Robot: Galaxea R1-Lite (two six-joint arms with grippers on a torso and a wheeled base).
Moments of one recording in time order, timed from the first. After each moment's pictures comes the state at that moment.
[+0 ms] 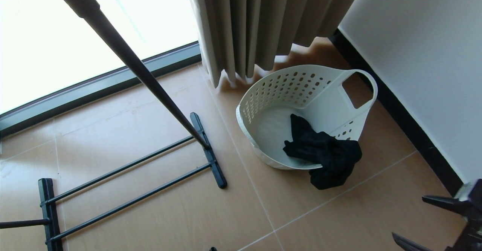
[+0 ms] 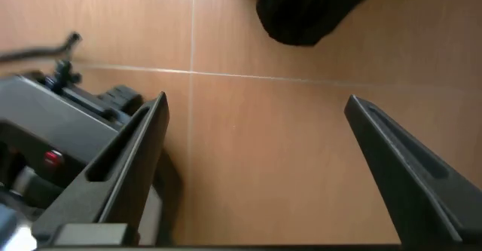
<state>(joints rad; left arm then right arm) -0.01 0.01 0.00 0.00 -0.24 0.09 0.24 1.02 -0.31 -0.14 0.07 -0.40</state>
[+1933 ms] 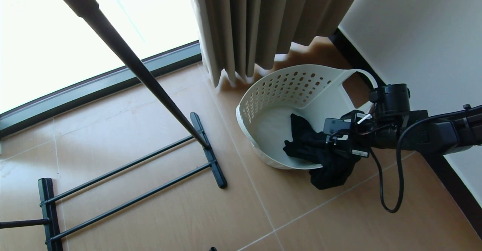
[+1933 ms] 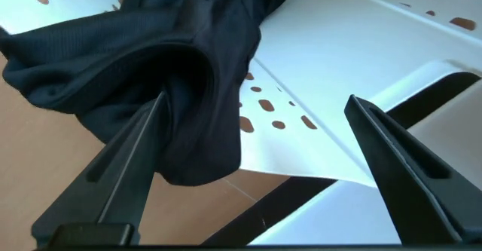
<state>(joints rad) -0.01 0.01 0.00 0.00 -0.24 0.09 0.17 1.95 -1.13 -0.18 -0.08 -1.19</state>
